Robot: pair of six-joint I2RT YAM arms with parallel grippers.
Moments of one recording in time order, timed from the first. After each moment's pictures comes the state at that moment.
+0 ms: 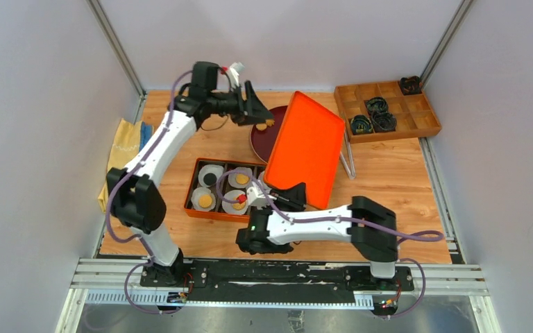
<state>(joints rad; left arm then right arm) -0.34 1.74 1.64 -0.49 0.85 -0.64 1.43 1.90 1.38 -1.61 1.50 1.01</state>
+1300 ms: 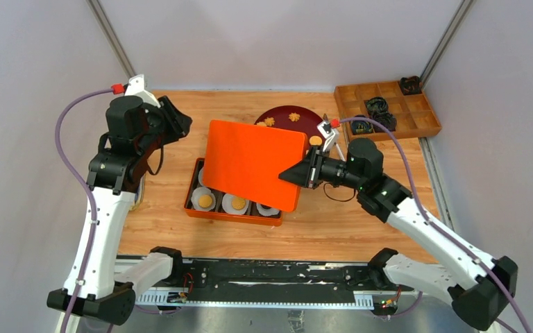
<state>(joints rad) -0.17 1.04 1.41 -0.71 0.01 -0.45 0.72 0.95 0.95 -0.19 -0.44 0.70</state>
